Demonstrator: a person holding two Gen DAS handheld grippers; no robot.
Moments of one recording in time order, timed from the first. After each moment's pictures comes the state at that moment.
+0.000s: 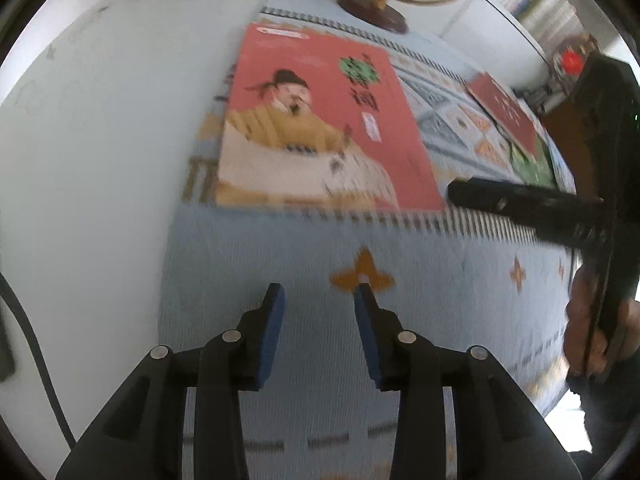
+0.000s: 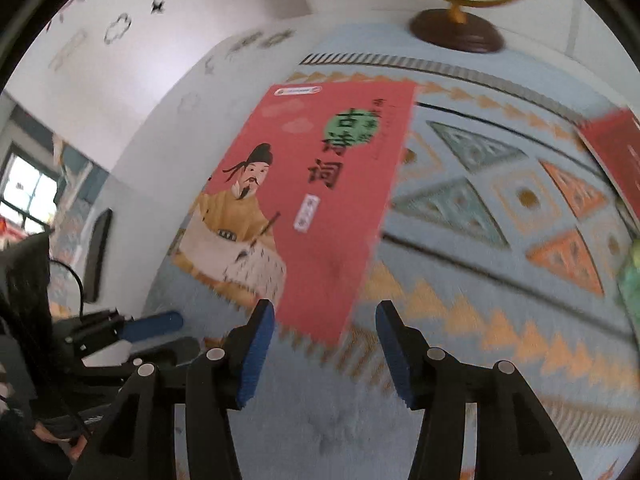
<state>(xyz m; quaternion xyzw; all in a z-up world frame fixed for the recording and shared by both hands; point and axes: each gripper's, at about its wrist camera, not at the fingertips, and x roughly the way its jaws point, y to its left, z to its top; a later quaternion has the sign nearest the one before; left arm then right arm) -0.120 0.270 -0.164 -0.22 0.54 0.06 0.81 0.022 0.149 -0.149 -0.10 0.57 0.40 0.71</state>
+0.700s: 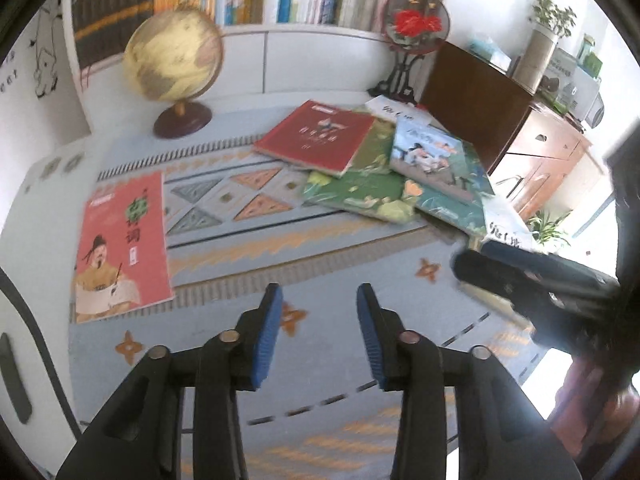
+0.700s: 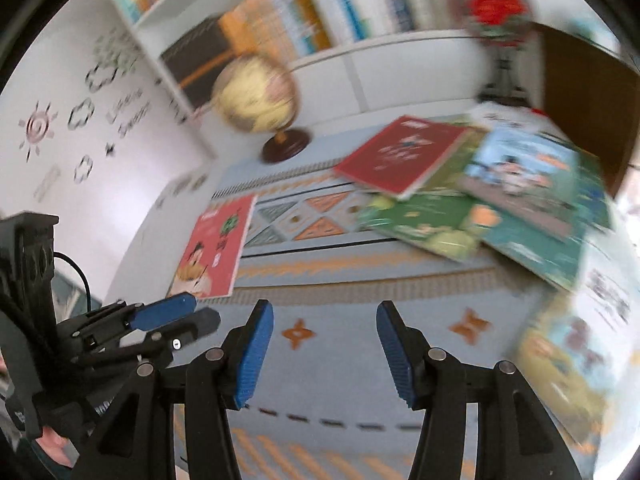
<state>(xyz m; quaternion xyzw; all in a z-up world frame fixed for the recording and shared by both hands) -0.066 0.015 -0.030 -0.05 0.45 -0.01 0.89 -0.048 -0.127 -0.025 0.06 0.45 0.26 0.85</state>
